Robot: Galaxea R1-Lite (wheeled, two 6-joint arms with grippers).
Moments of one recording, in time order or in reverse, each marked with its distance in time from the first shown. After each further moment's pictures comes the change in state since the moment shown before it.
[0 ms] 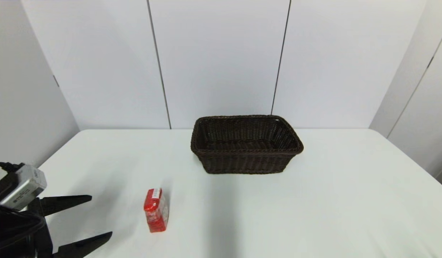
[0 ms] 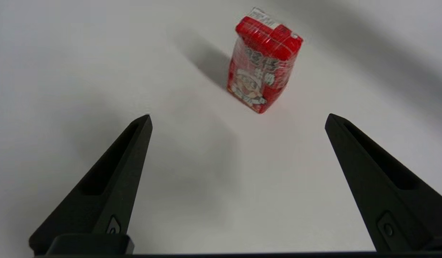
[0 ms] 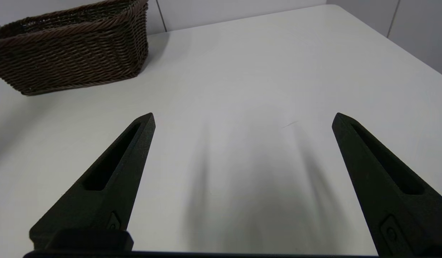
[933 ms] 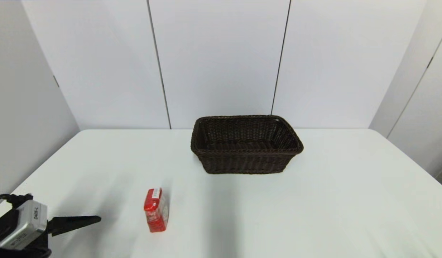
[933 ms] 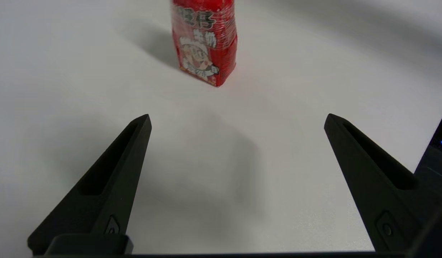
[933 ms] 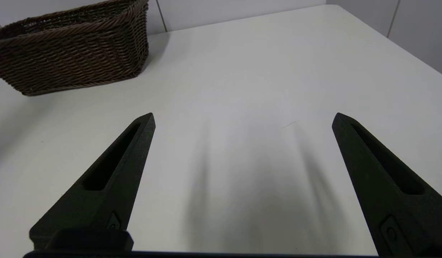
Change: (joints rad) left arm 0.028 0.030 0.129 -0.038 -0.175 0.244; right arm 0.000 0.000 0.000 0.000 0.001 -0.001
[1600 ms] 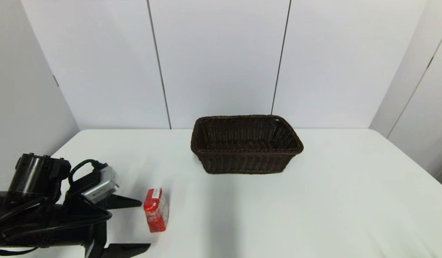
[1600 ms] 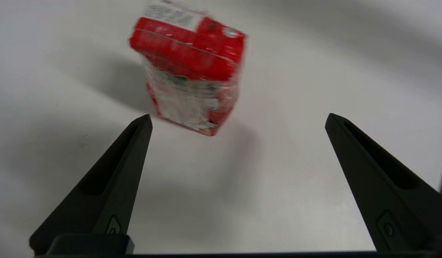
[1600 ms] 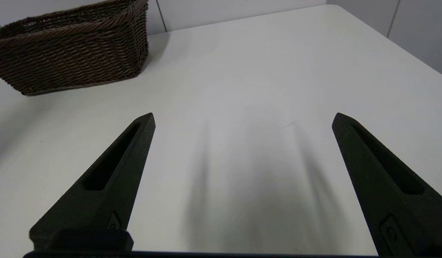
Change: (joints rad) left arm -0.276 0.341 -0.230 -0.001 0.155 -0.124; right arm 0.000 0.000 0.000 0.000 0.000 0.001
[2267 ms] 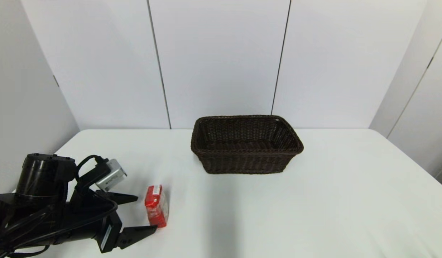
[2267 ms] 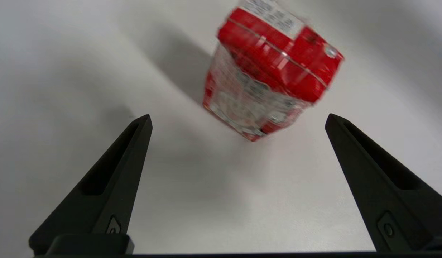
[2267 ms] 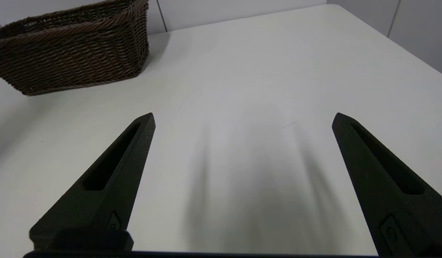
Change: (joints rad) left arm -0.084 0.007 0.042 -0.155 0.224 -0.270; right arm 0.000 0.000 0.000 0.000 0.000 -0.001
